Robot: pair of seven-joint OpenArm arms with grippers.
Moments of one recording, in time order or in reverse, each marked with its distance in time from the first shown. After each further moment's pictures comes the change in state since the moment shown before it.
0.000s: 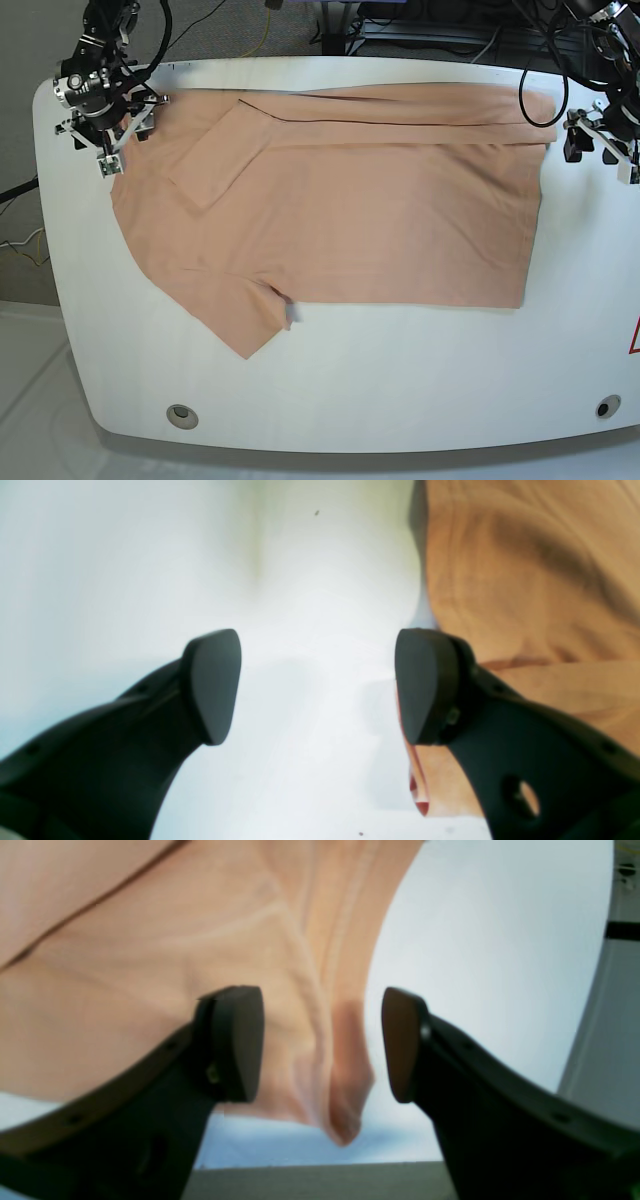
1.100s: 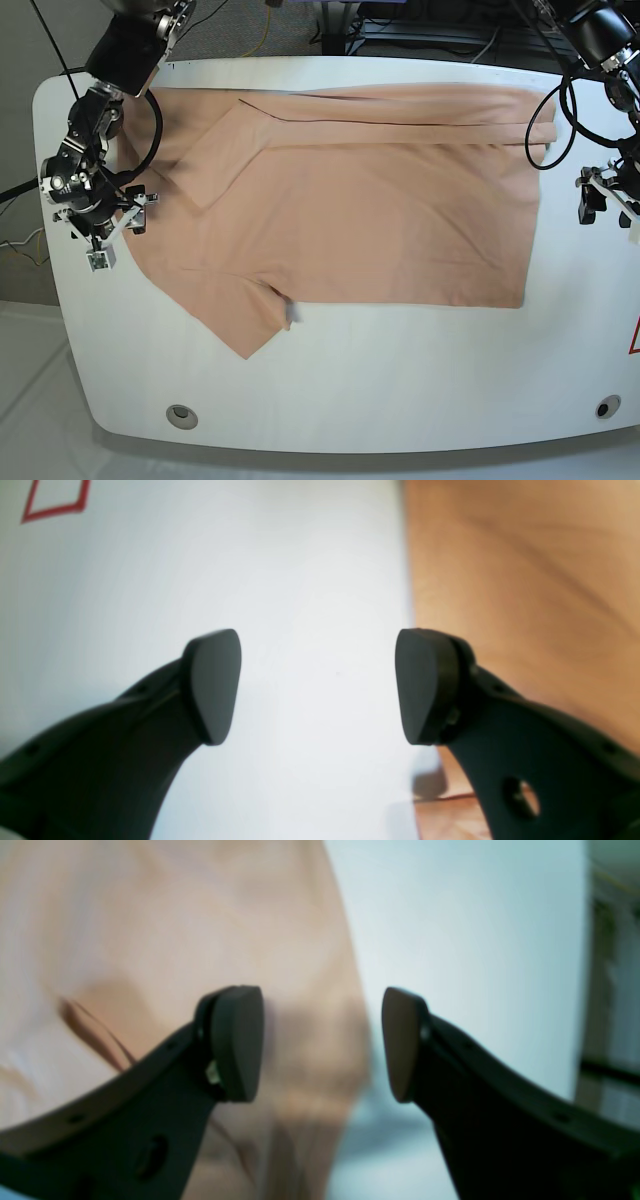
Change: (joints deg) left arm -13.6 -2.9 4.4 0.0 6.4 0.0 0.4; right arm 27.9 3.7 -0.3 -24.3 -0.7 3.1 2.6
